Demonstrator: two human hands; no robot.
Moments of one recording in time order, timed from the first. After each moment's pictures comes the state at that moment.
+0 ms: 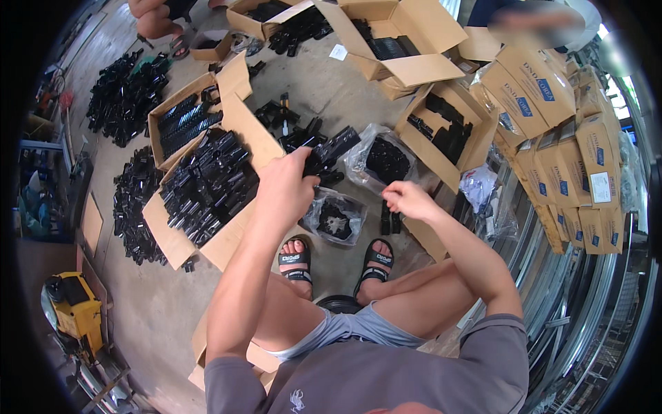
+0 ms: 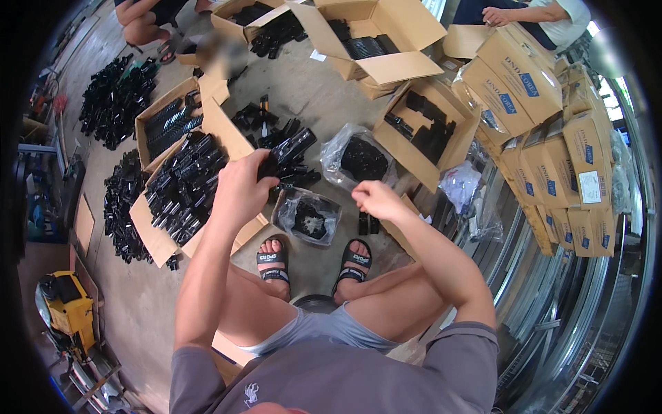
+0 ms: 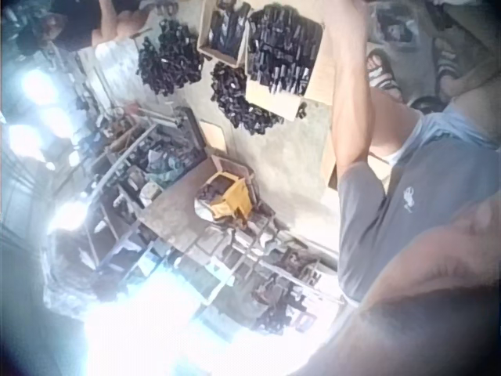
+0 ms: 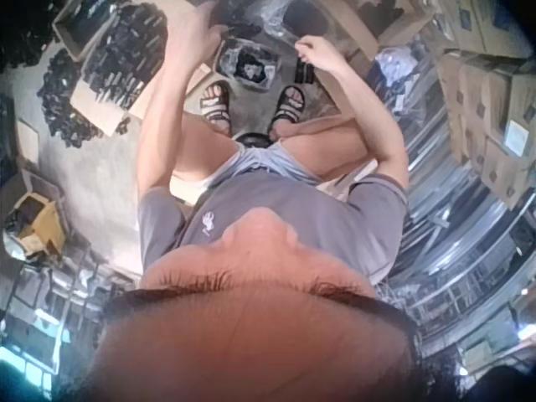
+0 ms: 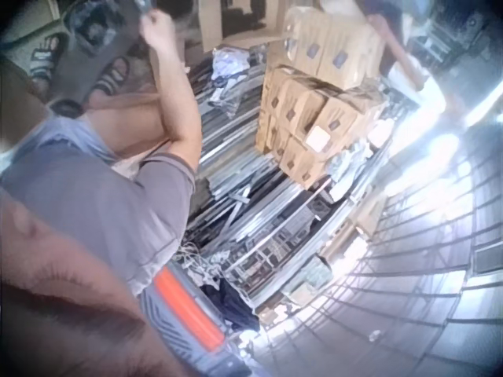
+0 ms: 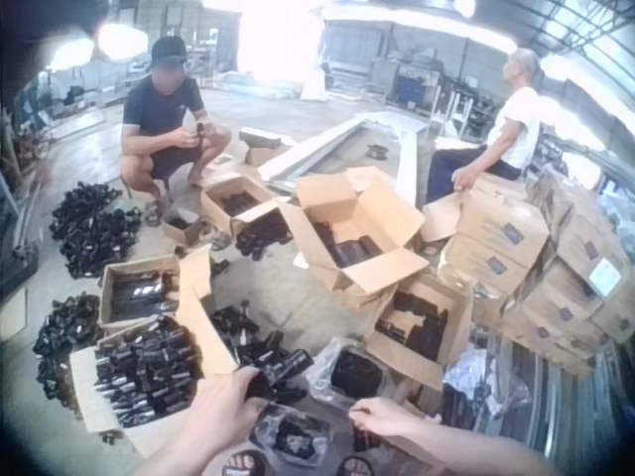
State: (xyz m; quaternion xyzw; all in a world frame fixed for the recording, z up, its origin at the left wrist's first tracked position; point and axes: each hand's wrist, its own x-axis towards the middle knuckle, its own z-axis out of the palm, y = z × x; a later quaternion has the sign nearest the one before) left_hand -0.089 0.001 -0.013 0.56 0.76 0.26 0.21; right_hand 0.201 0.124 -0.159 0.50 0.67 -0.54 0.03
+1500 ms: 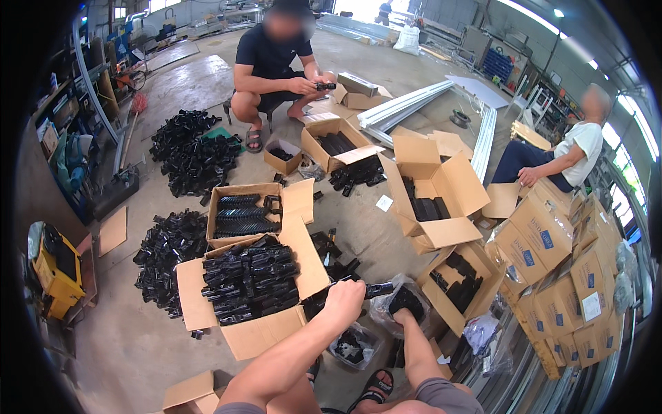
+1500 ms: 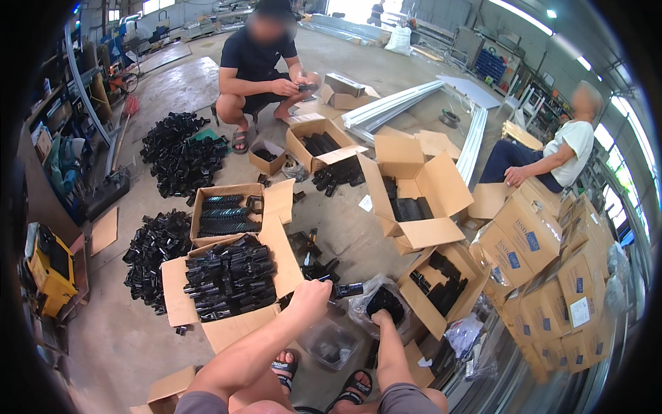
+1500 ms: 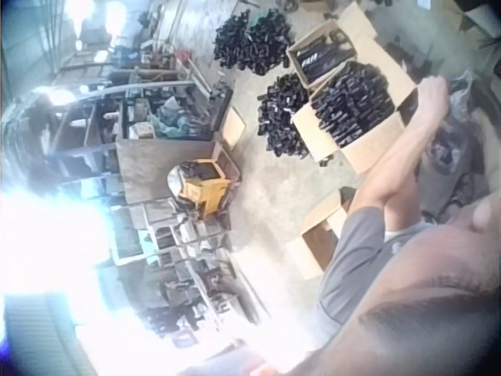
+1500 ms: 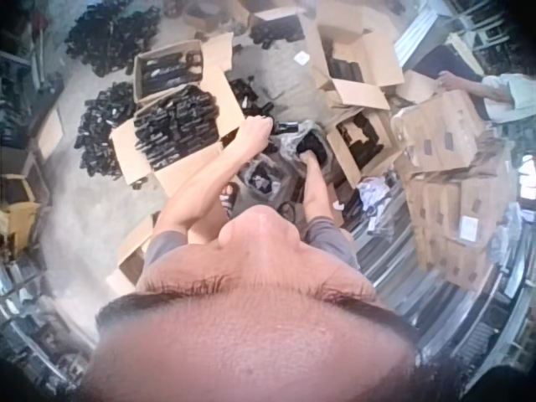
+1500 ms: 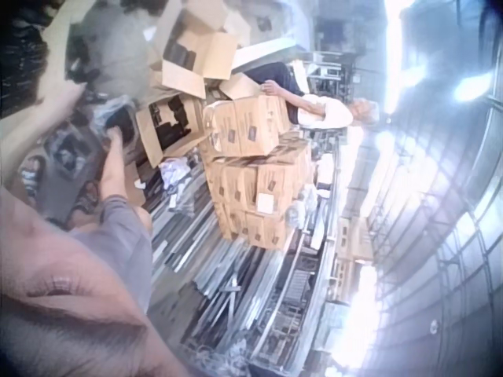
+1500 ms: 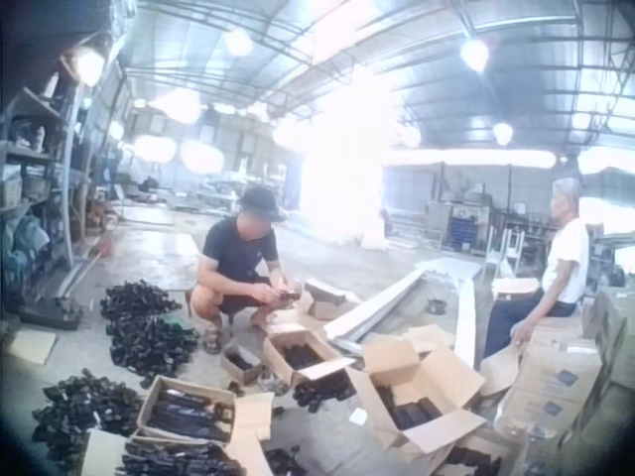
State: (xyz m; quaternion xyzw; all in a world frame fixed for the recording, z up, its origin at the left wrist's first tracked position) left_hand -0.097 0.028 -0.046 0.62 0.75 0.19 0.16; right_hand 0.177 0.240 -0.401 0.61 0.72 -0.29 0.17
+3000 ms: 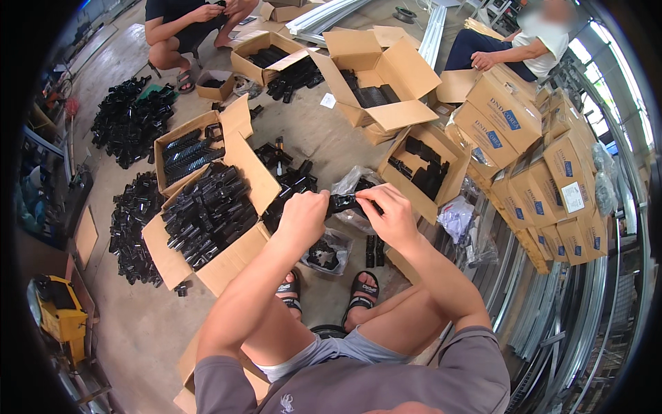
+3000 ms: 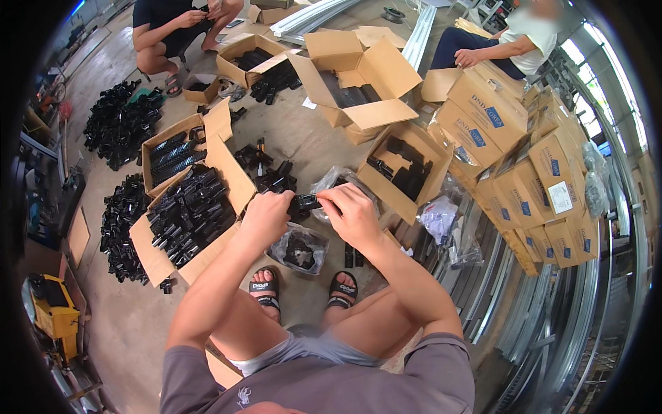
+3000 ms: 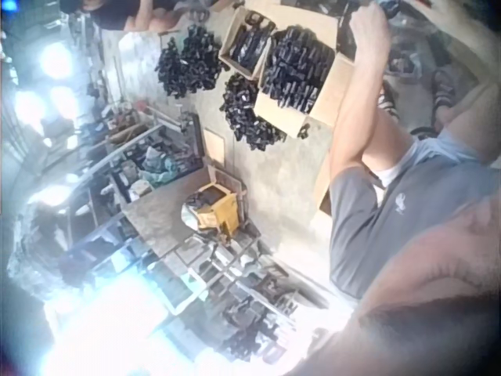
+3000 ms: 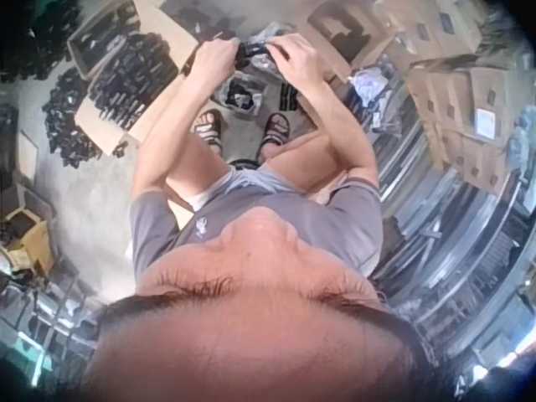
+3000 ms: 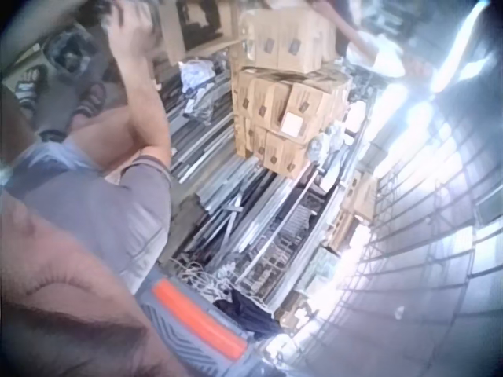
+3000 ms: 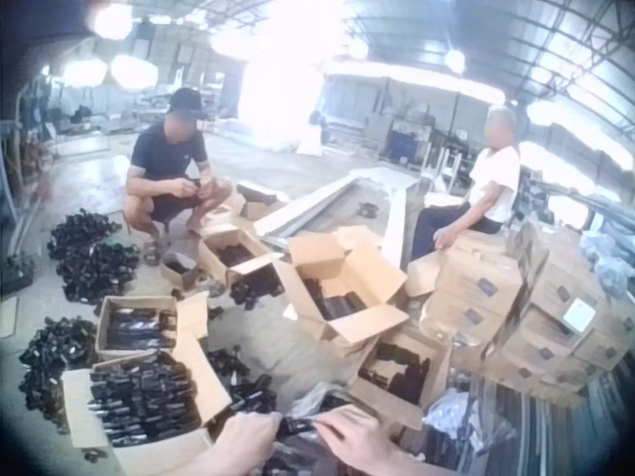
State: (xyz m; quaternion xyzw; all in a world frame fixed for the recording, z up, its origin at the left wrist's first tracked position) left_hand -0.063 0.004 -0.029 0.69 0.69 0.15 0.13; right_hand 0.133 0.082 -0.008 0.24 0.87 -0.19 -0.39
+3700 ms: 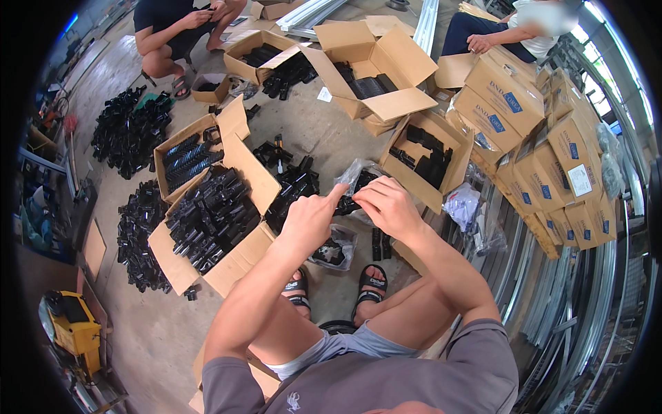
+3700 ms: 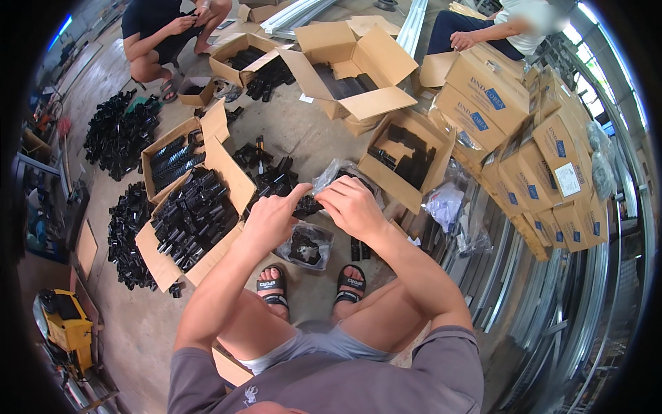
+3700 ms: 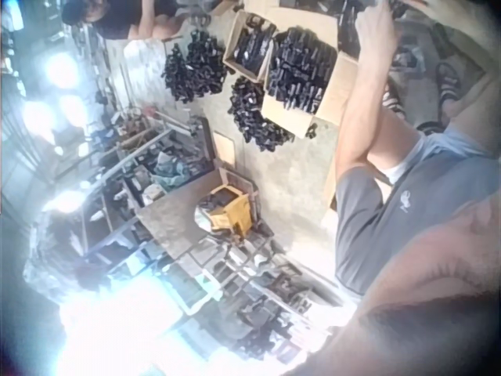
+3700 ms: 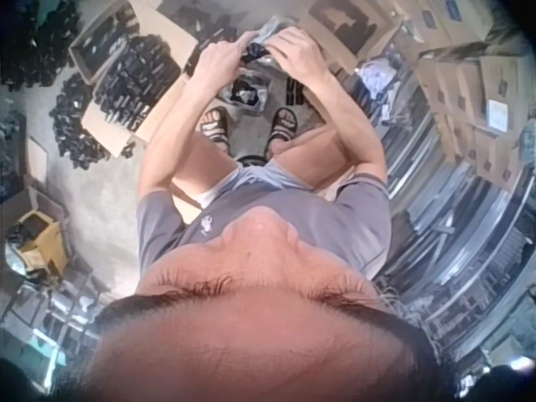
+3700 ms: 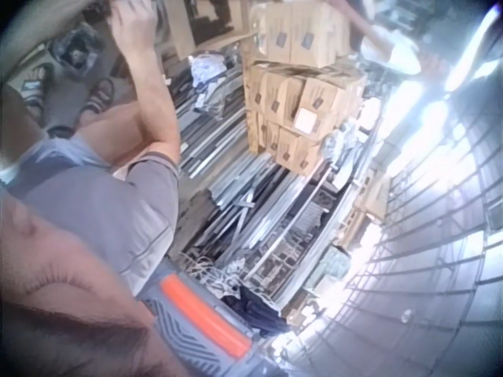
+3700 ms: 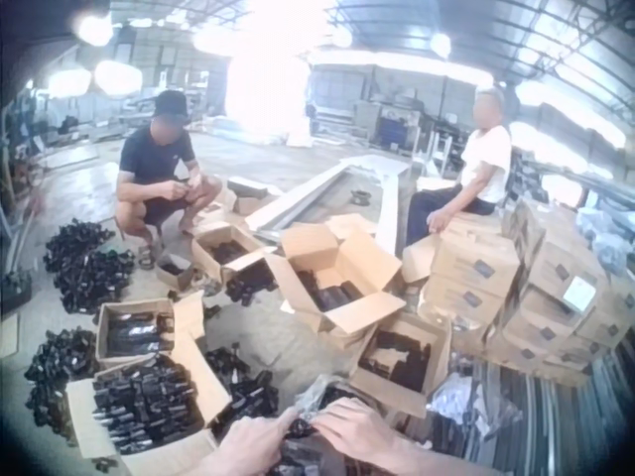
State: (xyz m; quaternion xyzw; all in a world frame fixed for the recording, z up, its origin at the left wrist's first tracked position) left_hand -0.050 -0.001 -0.012 0.72 0.65 0.17 0.16; right_hand 0.145 0.096 -0.019 0.18 0.92 -0.14 -0.31
